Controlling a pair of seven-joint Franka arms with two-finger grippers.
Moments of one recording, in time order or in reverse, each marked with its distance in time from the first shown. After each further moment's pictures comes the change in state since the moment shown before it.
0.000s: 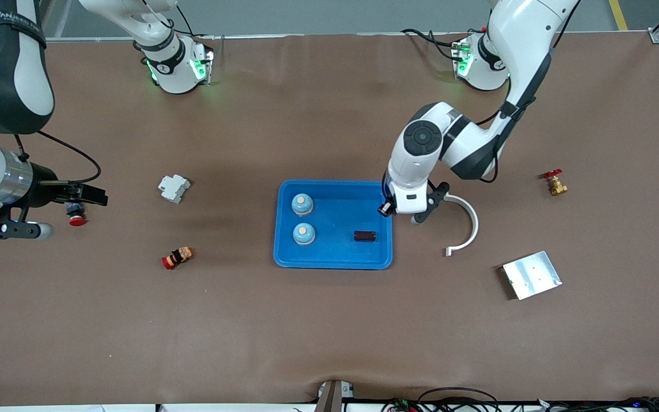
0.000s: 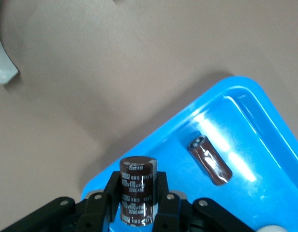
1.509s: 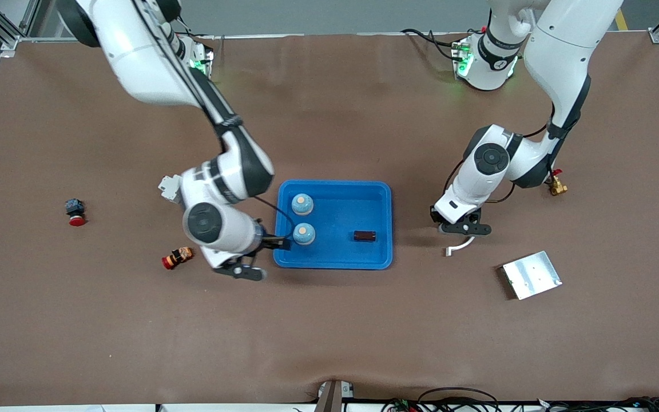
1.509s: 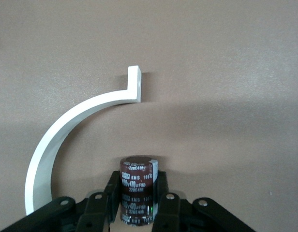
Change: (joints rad) left arm 0.123 0.005 0.199 -0.286 0.076 0.370 1.160; right arm 0.378 0.465 -0.002 0.185 0.172 0.306 0.425
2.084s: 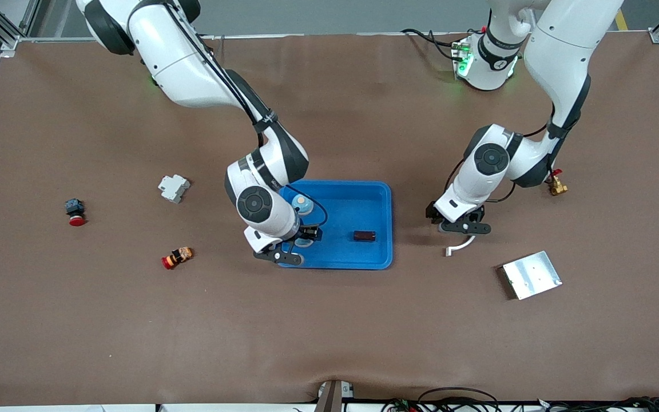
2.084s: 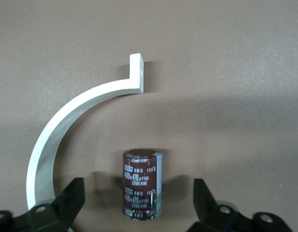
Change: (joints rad) left arm 0.002 0.000 0.001 -0.012 0.000 -0.007 0.018; right arm 0.161 0.124 0.037 -0.055 0.016 0.328 0.136
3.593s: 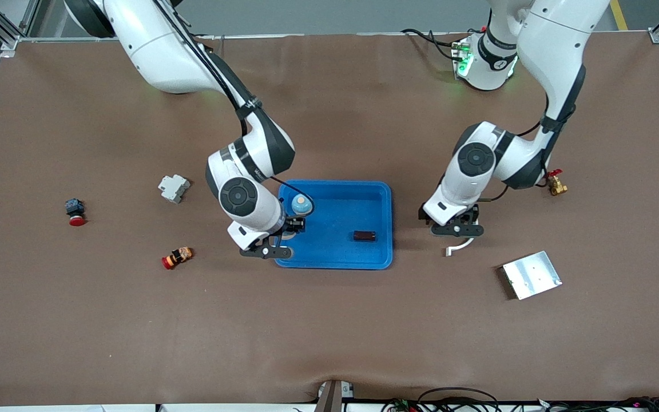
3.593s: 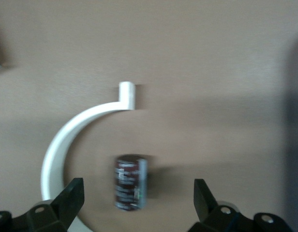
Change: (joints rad) left arm -0.050 -0.031 0.008 0.093 0.000 -0.166 -0.029; right arm -0.045 -0.099 0.021 -0.065 -0.066 -0.077 -0.088
